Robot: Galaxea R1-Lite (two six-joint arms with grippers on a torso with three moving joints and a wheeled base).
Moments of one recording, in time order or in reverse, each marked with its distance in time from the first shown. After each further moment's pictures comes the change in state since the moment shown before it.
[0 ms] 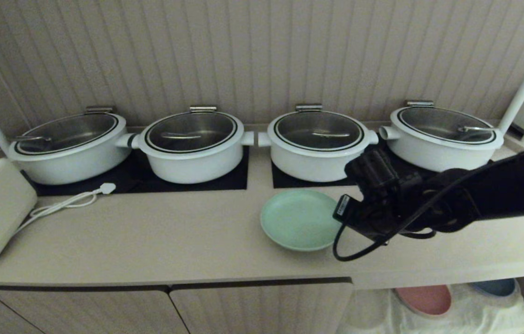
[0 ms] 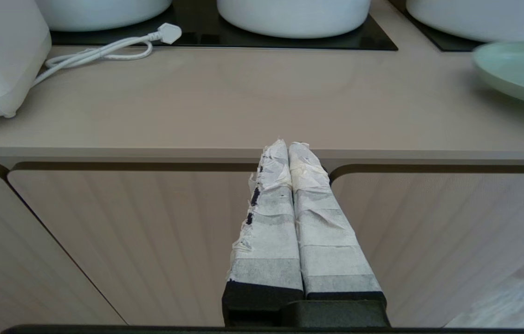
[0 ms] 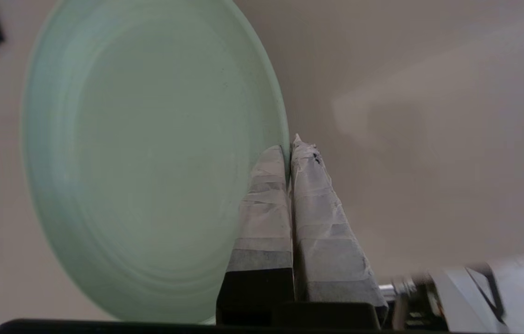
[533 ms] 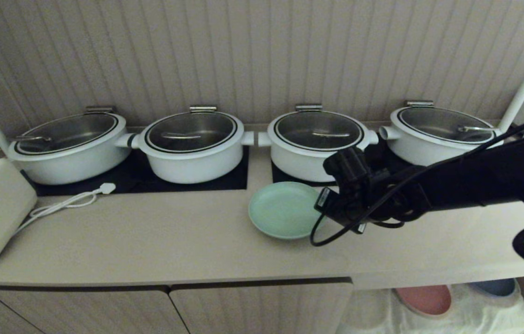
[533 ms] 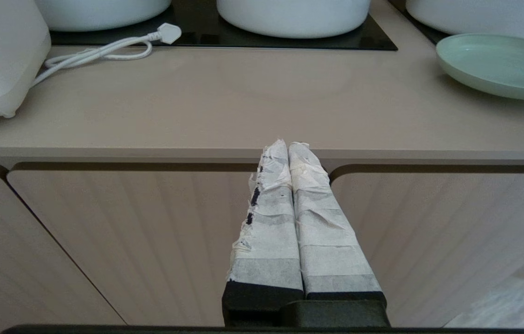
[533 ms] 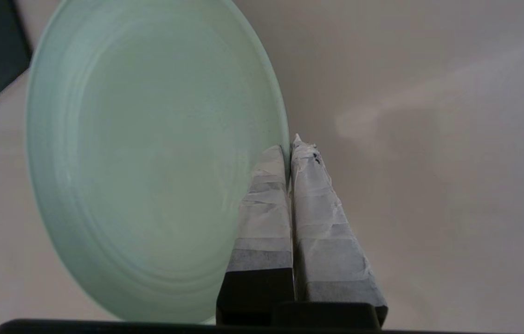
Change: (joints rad) left arm 0.000 0.000 0.000 0.000 0.000 0.000; right arm 0.013 0.135 -0.164 -0.012 0.000 0.000
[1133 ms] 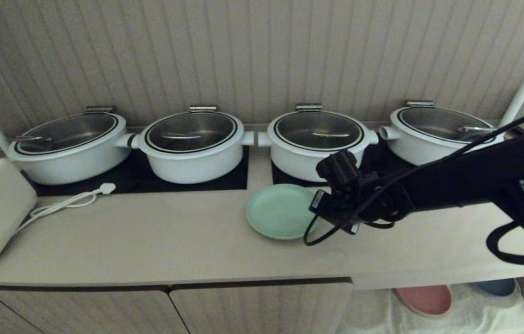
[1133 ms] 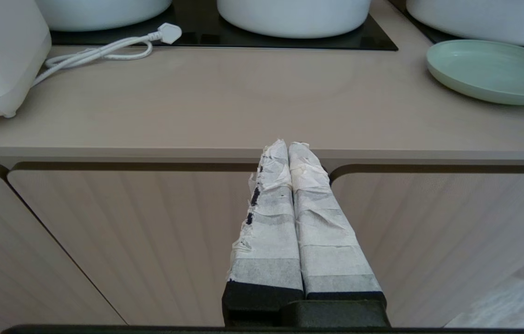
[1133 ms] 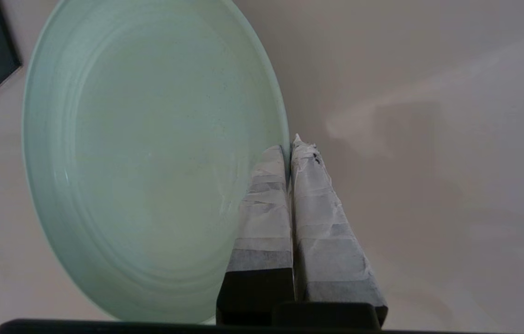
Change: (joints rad) left arm 0.000 0.000 0.000 0.000 0.000 0.000; right arm 0.002 0.062 -0.052 0.000 0.001 0.002
